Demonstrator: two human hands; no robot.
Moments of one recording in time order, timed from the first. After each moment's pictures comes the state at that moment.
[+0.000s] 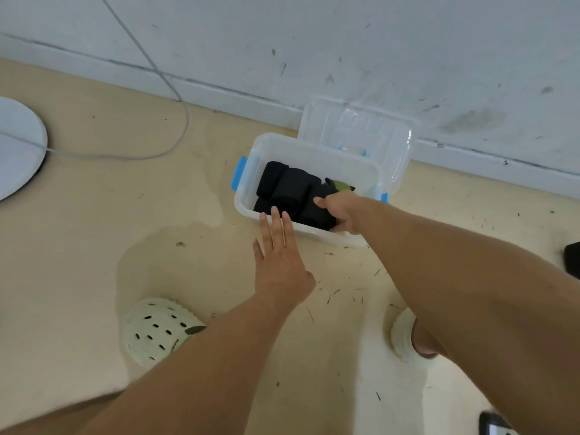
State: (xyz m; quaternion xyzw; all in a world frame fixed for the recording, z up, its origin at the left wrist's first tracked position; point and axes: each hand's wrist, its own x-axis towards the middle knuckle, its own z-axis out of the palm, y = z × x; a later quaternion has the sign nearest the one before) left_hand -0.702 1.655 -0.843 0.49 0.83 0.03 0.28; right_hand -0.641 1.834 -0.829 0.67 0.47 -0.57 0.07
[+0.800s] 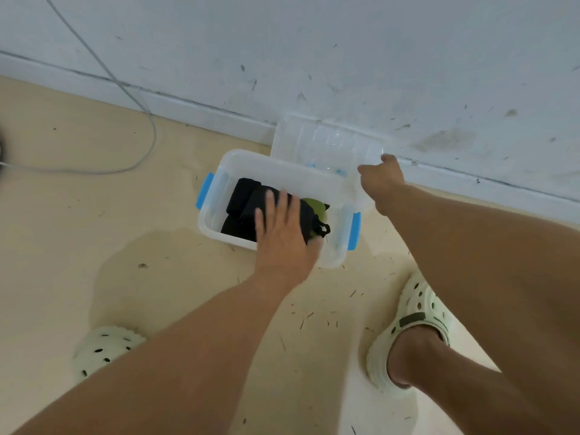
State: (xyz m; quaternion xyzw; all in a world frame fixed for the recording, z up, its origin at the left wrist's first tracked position) left_hand -0.686 1.745 -0.824 0.53 0.81 0.14 0.21; right_hand -0.568 1.944 -0.803 0.71 0.53 -0.44 -0.16
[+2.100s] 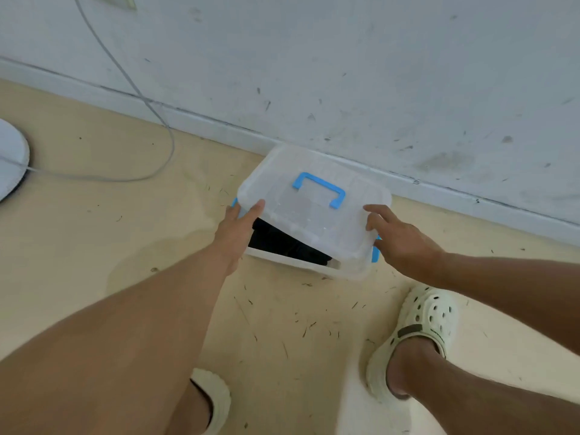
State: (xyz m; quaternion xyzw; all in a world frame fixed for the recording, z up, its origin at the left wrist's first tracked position) left_hand -0.786 1.742 -0.824 0.12 0.72 0.44 0.52; right_hand -0.490 1.875 -0.776 0.36 0.91 -0.18 0.09
